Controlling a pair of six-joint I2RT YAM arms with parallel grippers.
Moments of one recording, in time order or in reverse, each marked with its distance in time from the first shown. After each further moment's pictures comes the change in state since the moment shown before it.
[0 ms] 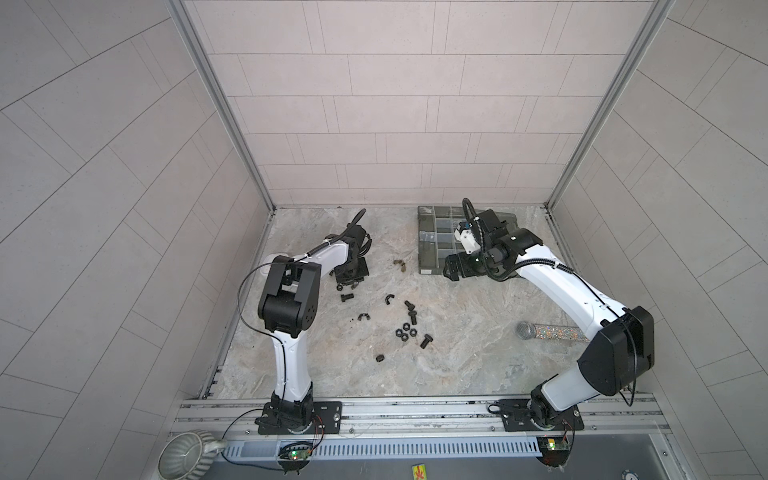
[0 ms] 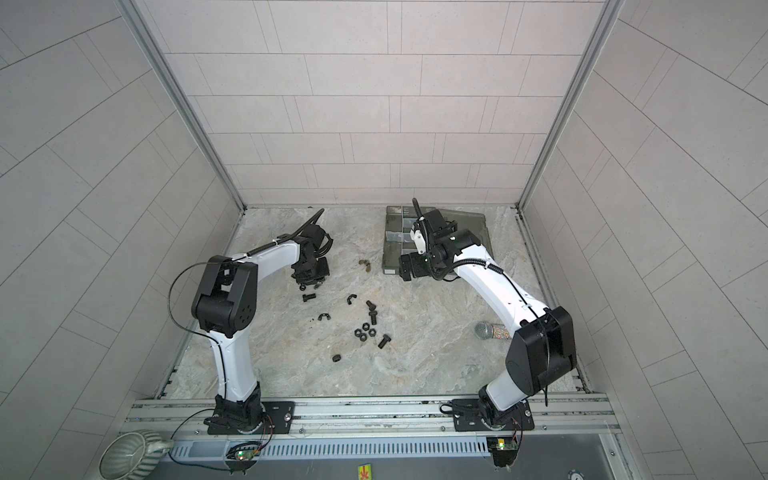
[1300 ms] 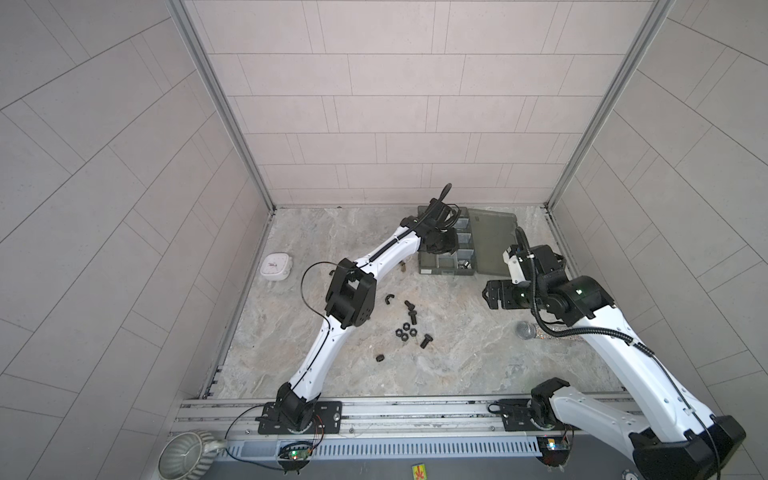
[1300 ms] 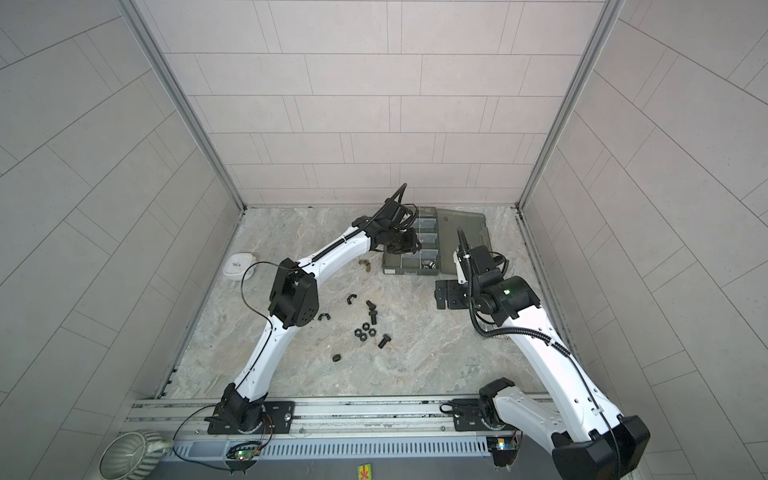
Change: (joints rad) left arm -0.418 0.438 0.895 0.110 0.349 -0.126; right arm -0.063 -0.542 -0.327 -0.111 0.158 0.101
